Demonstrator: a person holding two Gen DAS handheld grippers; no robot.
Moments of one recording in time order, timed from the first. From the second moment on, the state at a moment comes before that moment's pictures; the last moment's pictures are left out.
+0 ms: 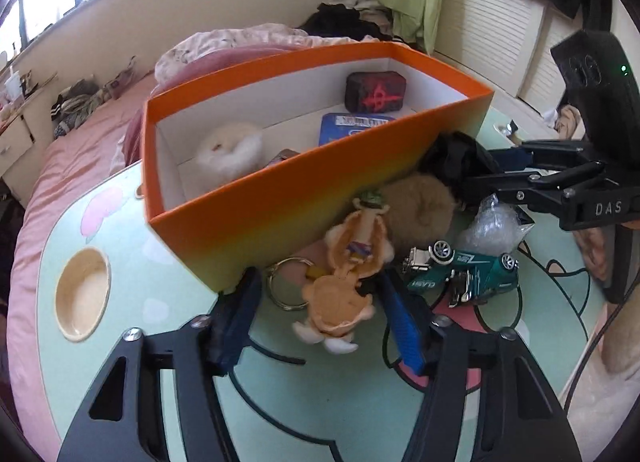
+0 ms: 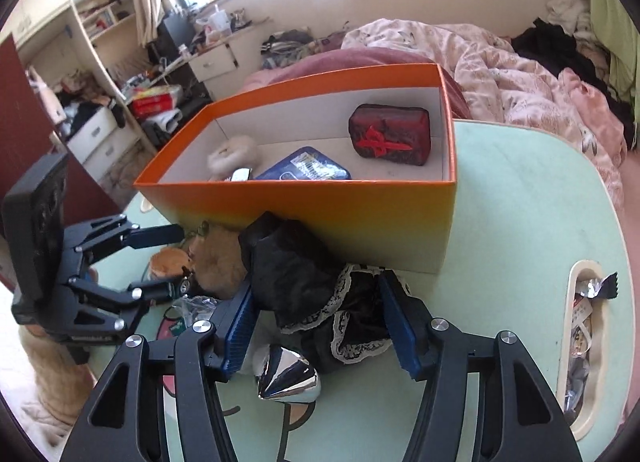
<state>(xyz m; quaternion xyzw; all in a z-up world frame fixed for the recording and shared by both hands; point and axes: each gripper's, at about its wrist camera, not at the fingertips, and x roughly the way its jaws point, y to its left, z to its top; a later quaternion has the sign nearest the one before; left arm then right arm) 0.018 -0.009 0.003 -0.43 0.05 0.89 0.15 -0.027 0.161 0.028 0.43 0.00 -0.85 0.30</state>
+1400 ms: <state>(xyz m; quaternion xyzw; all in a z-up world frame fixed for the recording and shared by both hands) 0.012 -0.069 0.063 -0.20 -0.18 0.94 0.21 -0.049 0.209 0.079 0.23 -0.26 -0.86 0.38</state>
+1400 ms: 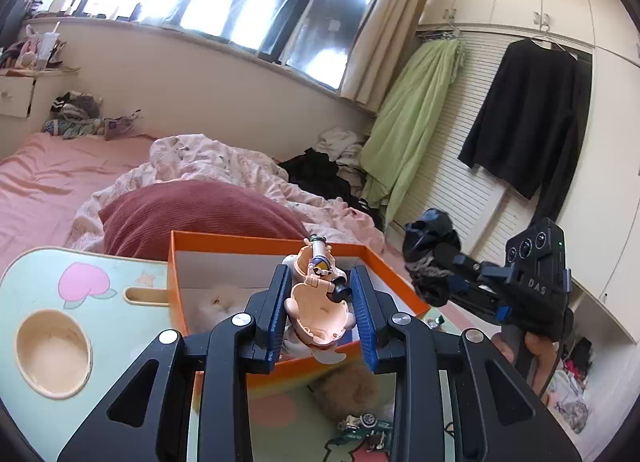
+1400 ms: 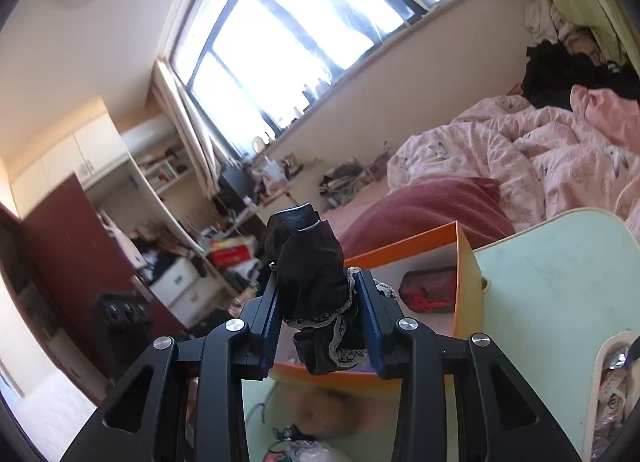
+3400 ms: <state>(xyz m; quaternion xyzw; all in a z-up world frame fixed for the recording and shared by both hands) 0.073 -0.028 0.059 -0.33 0.00 0.93 0.17 0.051 0.204 0.066 0.35 -0.03 -0.89 0.28</state>
